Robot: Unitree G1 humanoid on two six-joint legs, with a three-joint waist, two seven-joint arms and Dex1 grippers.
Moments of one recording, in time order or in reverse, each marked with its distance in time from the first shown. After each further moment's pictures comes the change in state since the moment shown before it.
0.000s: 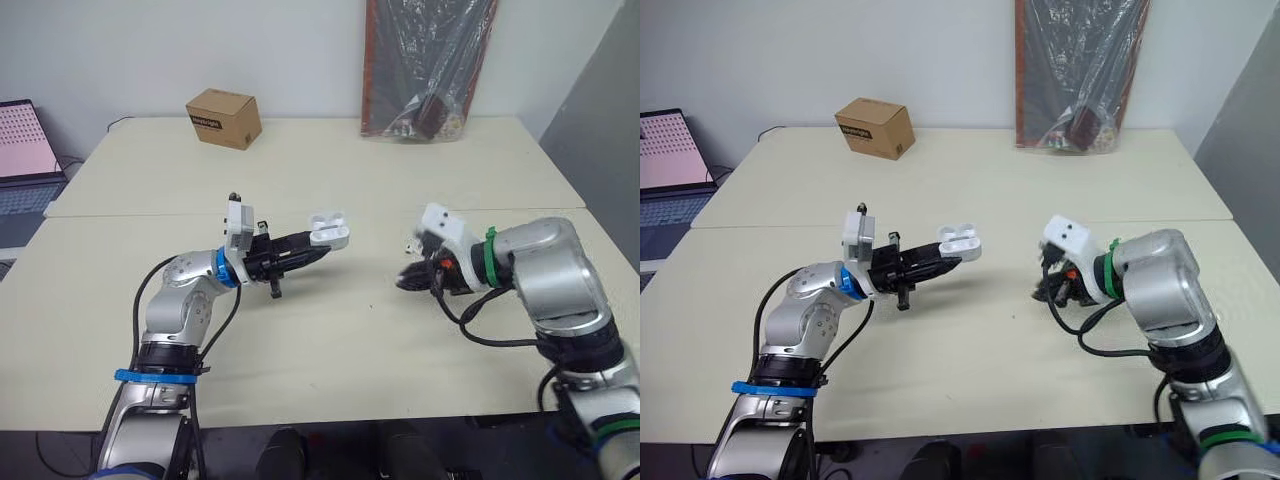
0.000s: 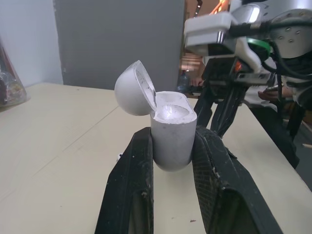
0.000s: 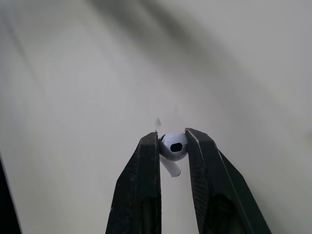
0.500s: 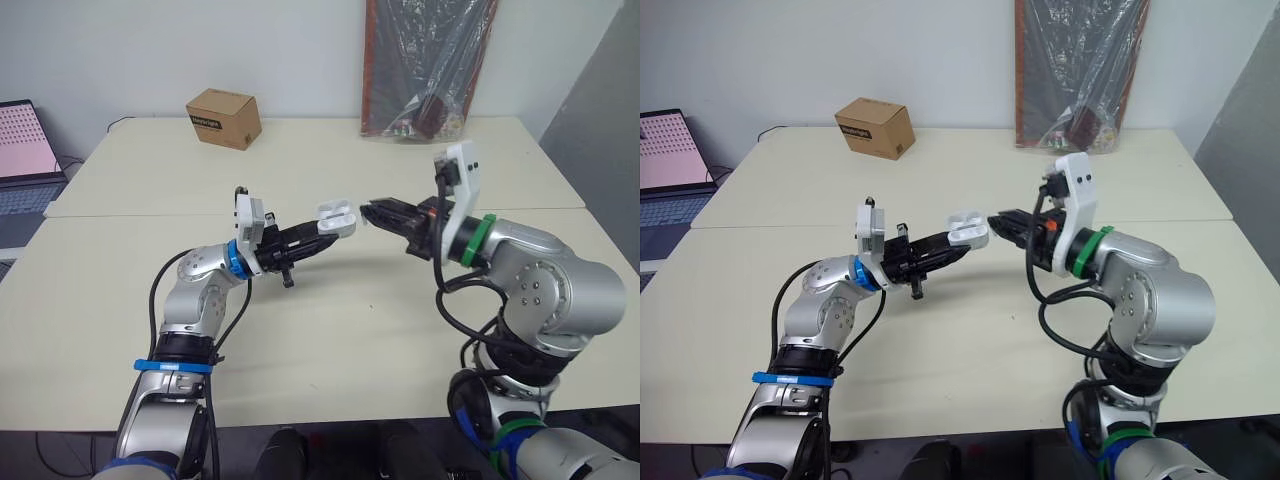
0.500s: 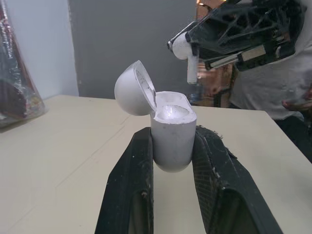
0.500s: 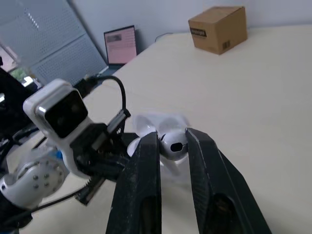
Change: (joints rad) left arm -0.067 -0.064 -0.002 0.094 0.053 -0.101 0.050; right arm -0.128 0.538 -0.296 -0.145 0.159 0.115 -0.554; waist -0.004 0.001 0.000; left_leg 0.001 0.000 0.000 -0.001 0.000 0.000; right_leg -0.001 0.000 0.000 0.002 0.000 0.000
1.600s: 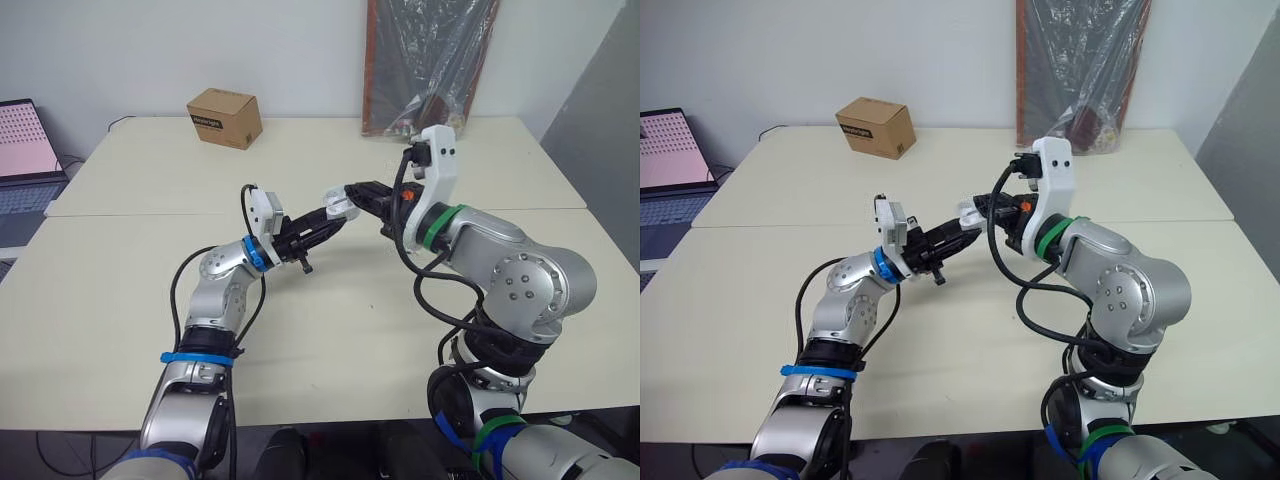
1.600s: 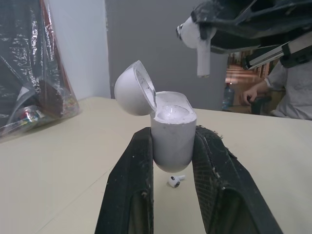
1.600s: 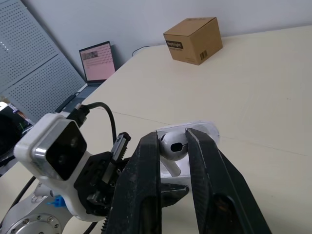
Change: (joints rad) left arm -0.059 -0.097 0.000 0.118 0.071 -0.108 0.148; right arm -0.019 0.066 -0.027 0.071 0.311 -0.074 -0.448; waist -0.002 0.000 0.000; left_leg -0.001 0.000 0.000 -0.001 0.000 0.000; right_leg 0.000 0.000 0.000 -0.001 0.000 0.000
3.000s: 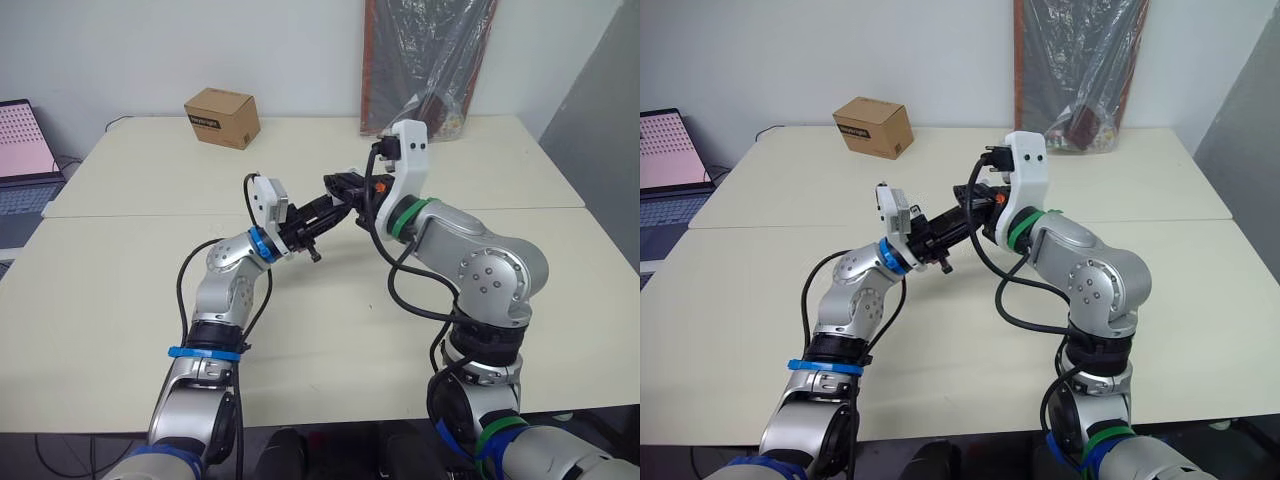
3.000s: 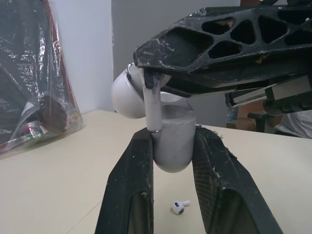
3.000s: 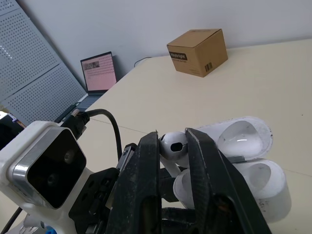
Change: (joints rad) left arm -0.010 -0.019 0.004 -0.073 -0.017 0.050 0.049; right arm 0.017 -0.019 0.111 0.167 0.163 -0.260 -0.207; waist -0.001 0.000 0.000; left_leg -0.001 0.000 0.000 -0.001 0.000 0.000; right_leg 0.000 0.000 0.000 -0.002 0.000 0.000
